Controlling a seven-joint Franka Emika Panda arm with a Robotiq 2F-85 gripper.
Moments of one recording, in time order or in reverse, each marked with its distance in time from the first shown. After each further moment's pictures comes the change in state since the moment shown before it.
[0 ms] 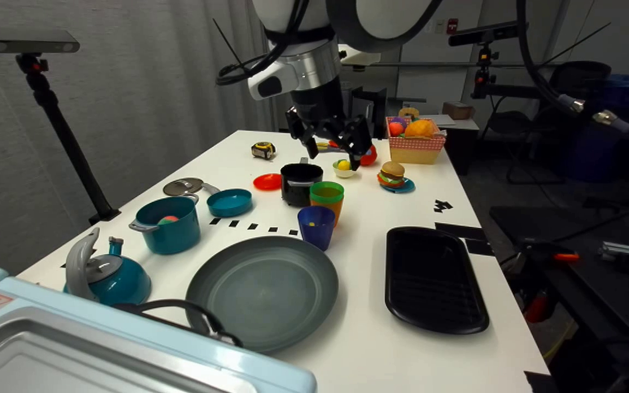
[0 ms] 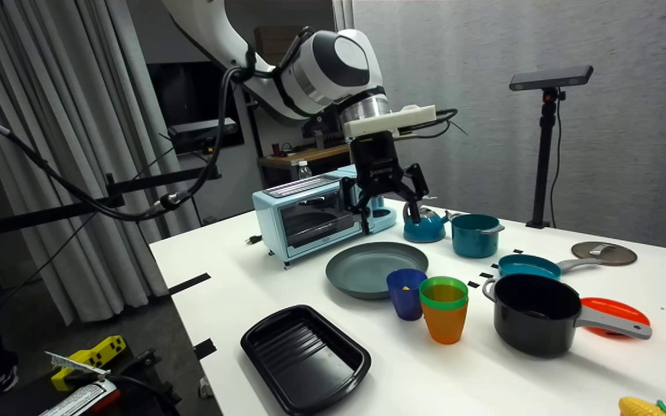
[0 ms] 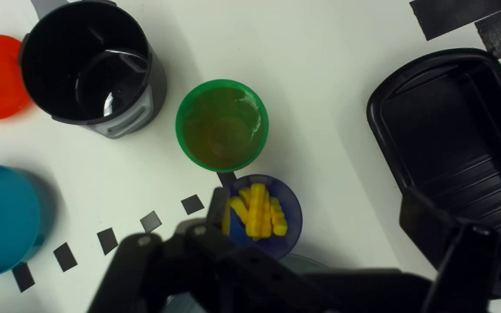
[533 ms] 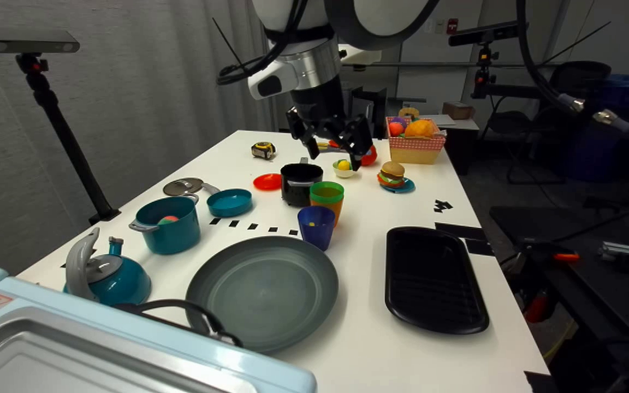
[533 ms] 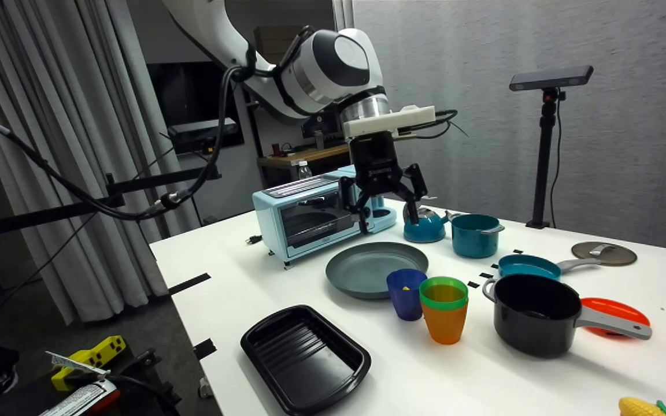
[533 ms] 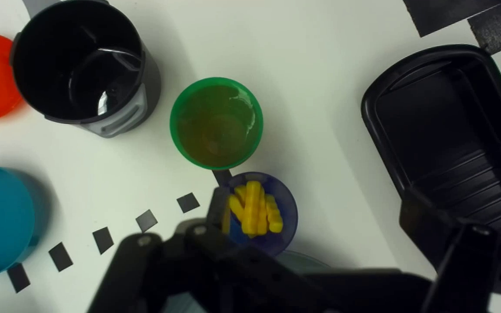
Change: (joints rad) arm 0.000 0.000 0.001 0.003 0.018 -0.009 -0.002
